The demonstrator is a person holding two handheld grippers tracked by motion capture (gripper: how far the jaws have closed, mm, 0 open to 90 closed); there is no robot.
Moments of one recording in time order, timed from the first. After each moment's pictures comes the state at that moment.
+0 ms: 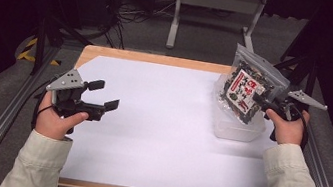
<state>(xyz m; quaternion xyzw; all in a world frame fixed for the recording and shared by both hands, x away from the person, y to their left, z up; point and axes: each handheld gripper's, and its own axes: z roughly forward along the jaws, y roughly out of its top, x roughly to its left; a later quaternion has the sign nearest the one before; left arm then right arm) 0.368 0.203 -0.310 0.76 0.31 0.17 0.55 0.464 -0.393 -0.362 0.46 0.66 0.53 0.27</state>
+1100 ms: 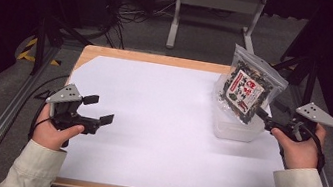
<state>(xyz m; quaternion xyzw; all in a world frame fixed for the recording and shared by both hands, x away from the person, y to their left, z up) 0.355 0.216 -0.349 0.77 0.34 0.13 0.52 0.384 -0.370 -0.320 0.40 0.69 0.52 0.32</state>
